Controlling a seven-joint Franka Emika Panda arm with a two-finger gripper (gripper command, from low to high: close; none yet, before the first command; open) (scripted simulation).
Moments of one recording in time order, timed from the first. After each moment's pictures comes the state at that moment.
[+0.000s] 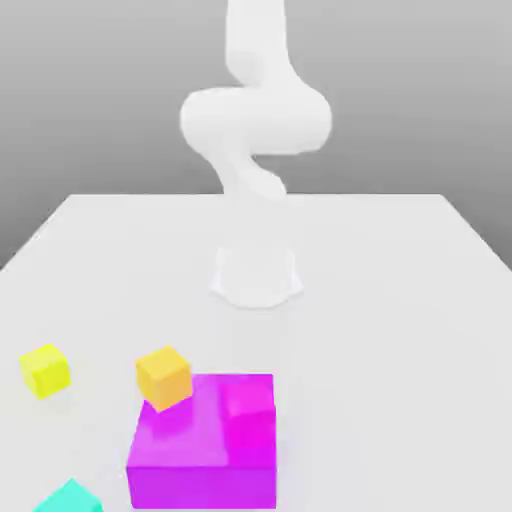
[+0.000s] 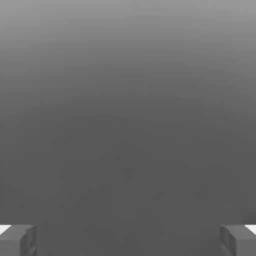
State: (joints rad) arm -0.02 -0.71 0.00 -2.29 0.00 2.32 0.82
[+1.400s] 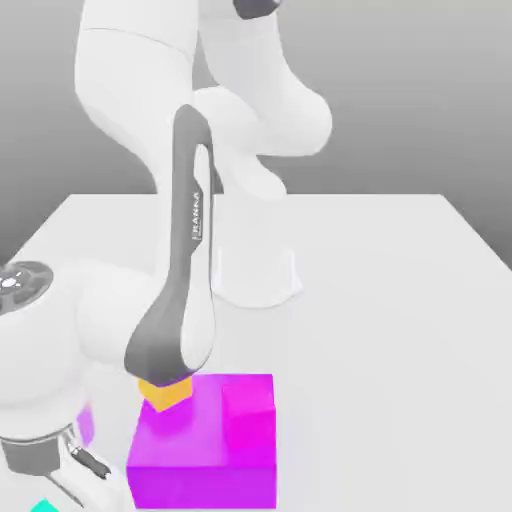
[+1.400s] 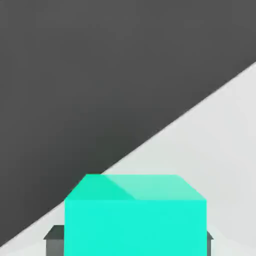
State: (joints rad) arm -0.27 0.56 -0.09 -2.16 0.12 2.71 0.96
